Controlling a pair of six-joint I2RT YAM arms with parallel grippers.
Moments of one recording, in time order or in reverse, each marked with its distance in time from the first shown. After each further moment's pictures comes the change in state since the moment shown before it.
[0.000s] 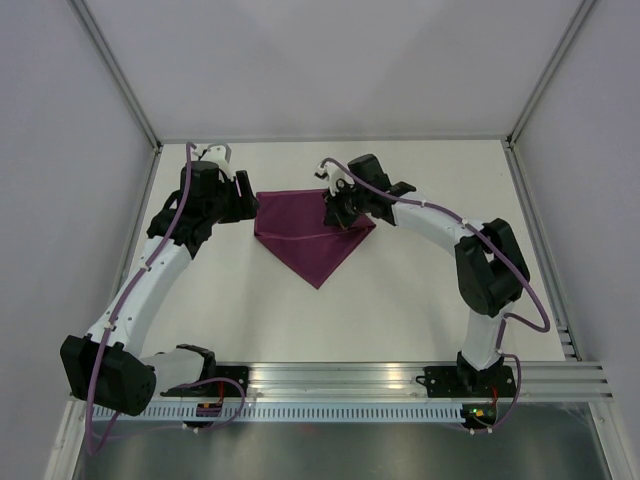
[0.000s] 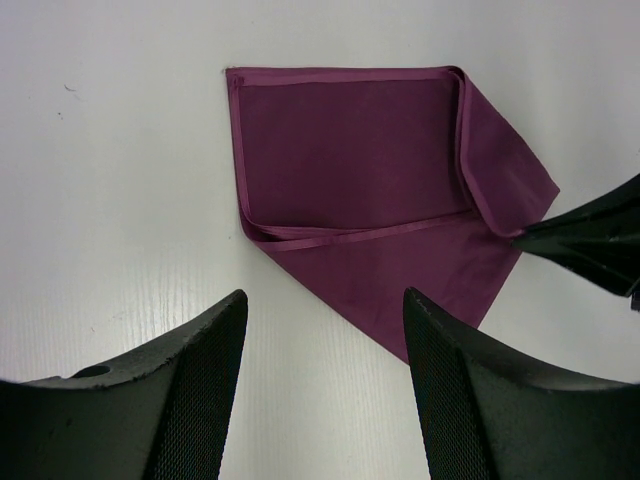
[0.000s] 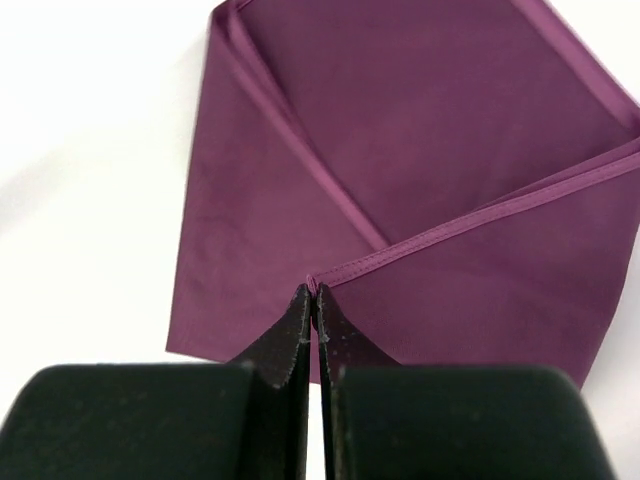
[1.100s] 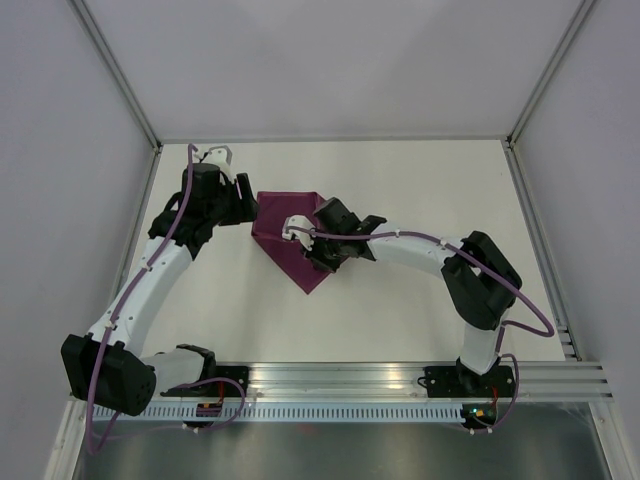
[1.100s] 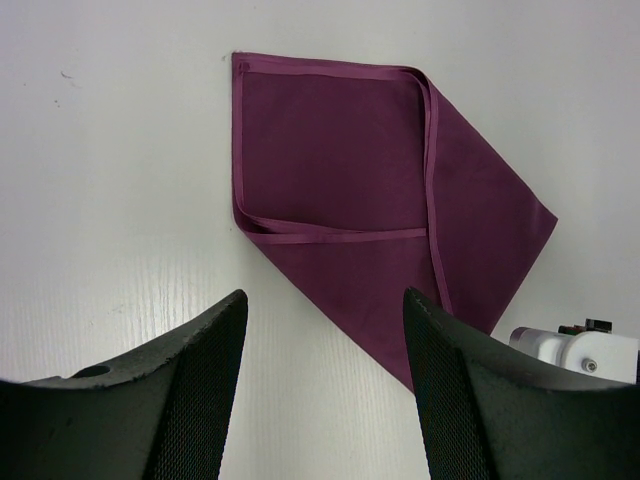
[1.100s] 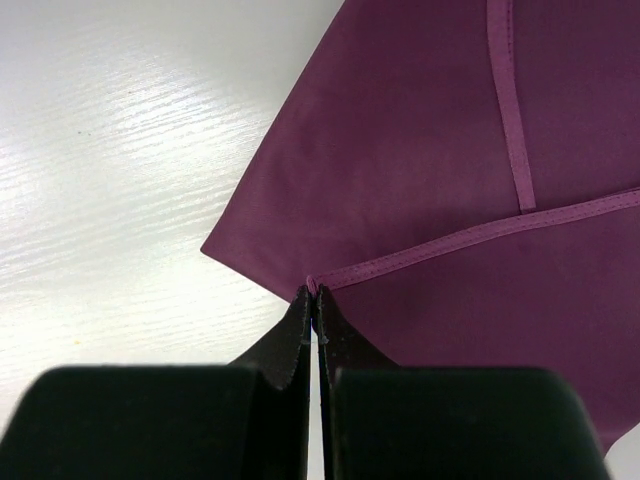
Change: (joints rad) left arm 0.000 0.000 -0.018 0.000 0.000 0.000; right arm 0.267 -0.037 -0.145 -0.075 0.139 -0.264
